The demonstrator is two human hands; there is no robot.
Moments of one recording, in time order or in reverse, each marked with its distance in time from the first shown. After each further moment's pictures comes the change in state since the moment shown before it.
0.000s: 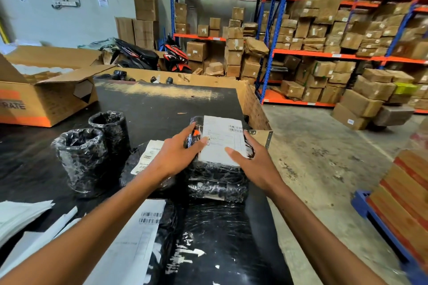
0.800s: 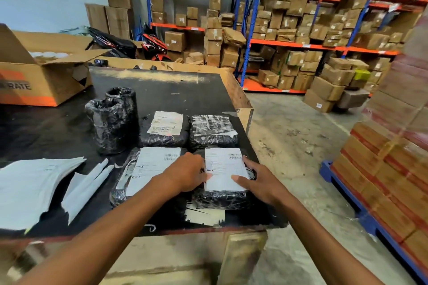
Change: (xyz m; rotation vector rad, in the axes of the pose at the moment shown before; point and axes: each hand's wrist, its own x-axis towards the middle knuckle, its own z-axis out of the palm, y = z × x) left_hand -0.148 -0.027 0.009 0.481 -0.380 0.209; right_hand -0.175 0.017 0.019 -0.225 -0.130 0.253
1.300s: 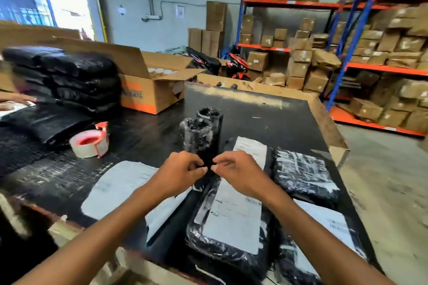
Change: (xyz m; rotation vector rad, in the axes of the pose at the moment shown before) left_hand -0.050 -0.149 -0.077 -0.198 0.499 -0.314; right_hand 0.114 -0.164 0.131 -0.148 -0.270 -0.429
